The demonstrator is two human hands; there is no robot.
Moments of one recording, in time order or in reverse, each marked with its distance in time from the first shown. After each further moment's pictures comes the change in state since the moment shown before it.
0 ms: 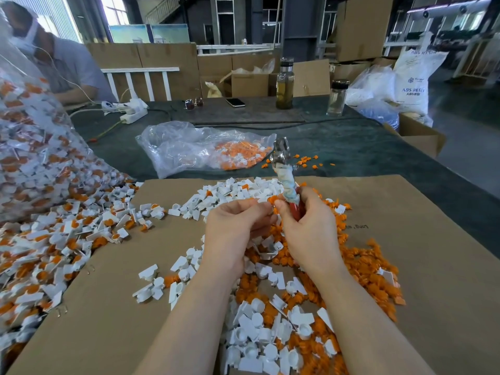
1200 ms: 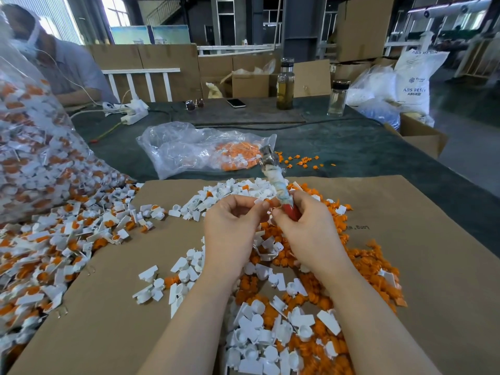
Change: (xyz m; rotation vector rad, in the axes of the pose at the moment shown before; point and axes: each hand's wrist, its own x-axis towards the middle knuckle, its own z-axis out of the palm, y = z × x) left_hand 0.004 -0.006 0.000 0.350 0.153 0.242; right_hand 0.003 -0.002 -0.006 0.051 -0.172 0.054
